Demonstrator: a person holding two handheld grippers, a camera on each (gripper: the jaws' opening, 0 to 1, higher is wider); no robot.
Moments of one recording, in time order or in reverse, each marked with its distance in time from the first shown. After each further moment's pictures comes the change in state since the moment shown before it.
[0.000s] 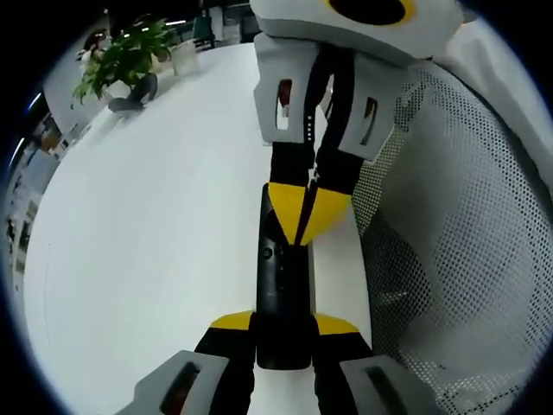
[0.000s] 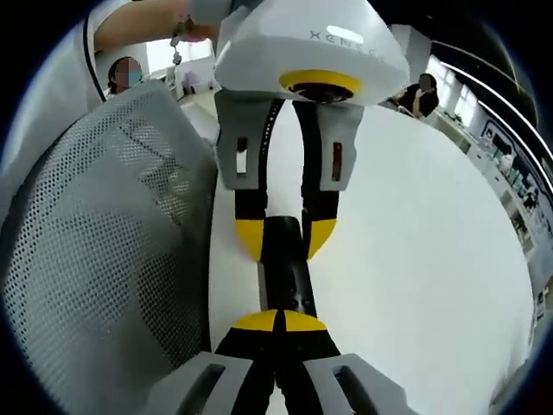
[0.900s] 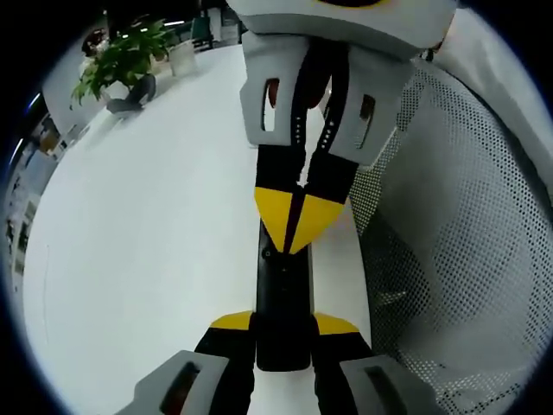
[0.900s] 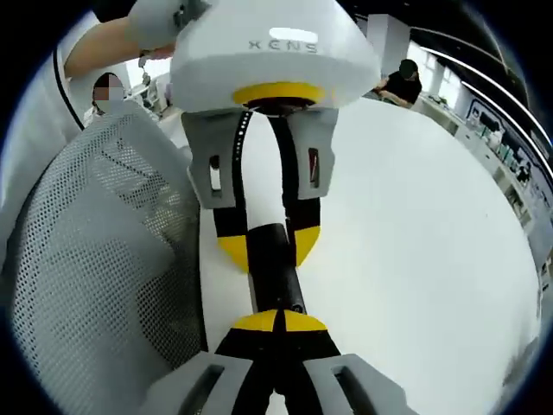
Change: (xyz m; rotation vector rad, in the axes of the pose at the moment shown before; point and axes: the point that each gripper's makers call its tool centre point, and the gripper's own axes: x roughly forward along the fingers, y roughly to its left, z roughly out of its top) left arm 0.000 -0.001 0.000 0.001 -0.010 -0.007; right arm 0.000 -0.013 0.001 0.123 0.012 -0.035
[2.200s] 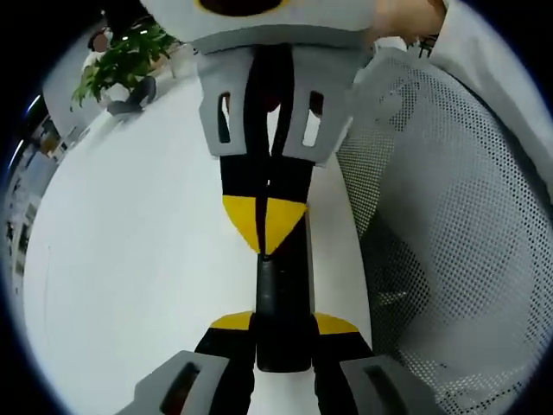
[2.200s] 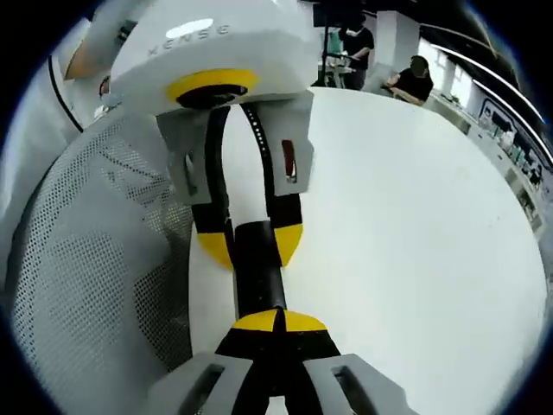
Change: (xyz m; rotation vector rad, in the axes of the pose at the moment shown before) left arm 0.000 0.000 0.000 0.008 -0.010 0.002; right arm 0.006 -0.013 0.003 -0.004 0.012 0.113
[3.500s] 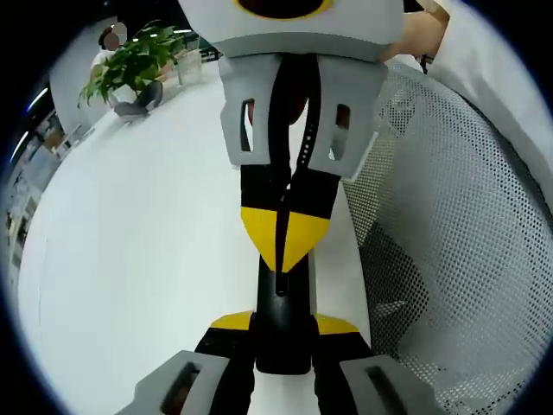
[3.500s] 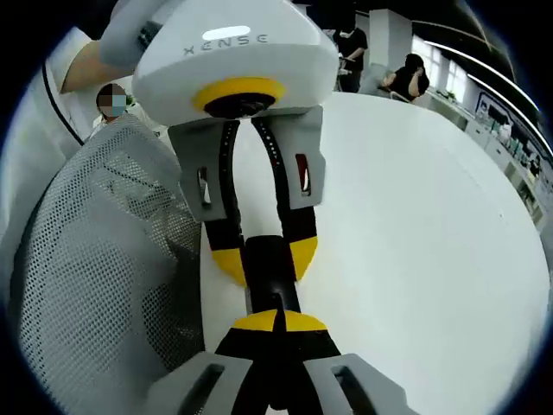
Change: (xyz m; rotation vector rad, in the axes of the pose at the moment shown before) left arm 0.000 0.001 0.002 -0.029 -0.069 -0.008; right arm 0.003 0.018 0.011 -0.004 -0.032 -0.020
